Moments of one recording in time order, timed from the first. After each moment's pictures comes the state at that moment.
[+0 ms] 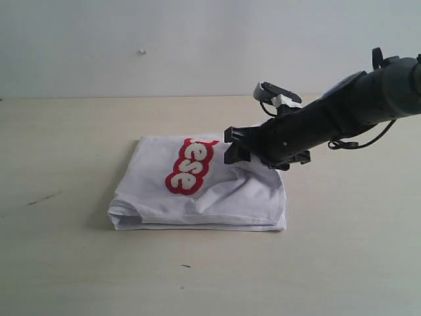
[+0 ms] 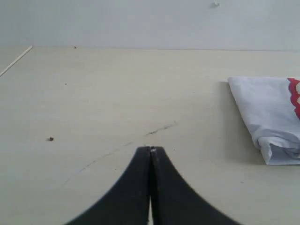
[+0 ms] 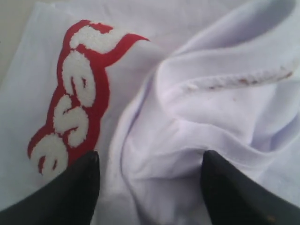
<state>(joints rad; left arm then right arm) -0.03 0.01 0.00 0.02 0.36 -0.03 0.17 2.07 -1.21 1.16 0.47 -0.76</state>
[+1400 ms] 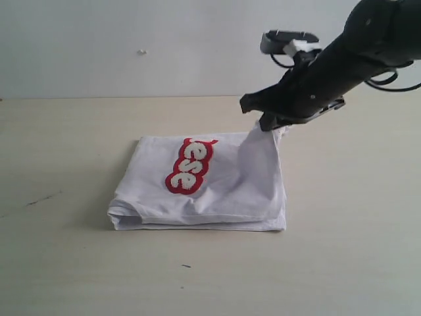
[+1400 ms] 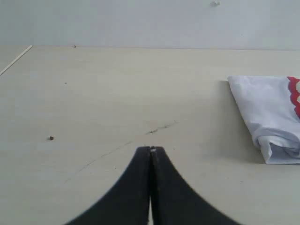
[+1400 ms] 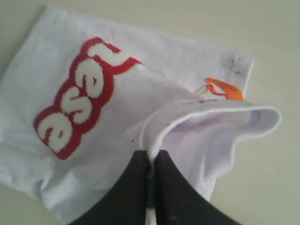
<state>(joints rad) -0.03 0.01 0.00 0.02 0.37 -0.03 0.18 1.82 -1.28 0.42 0.59 -0.25</state>
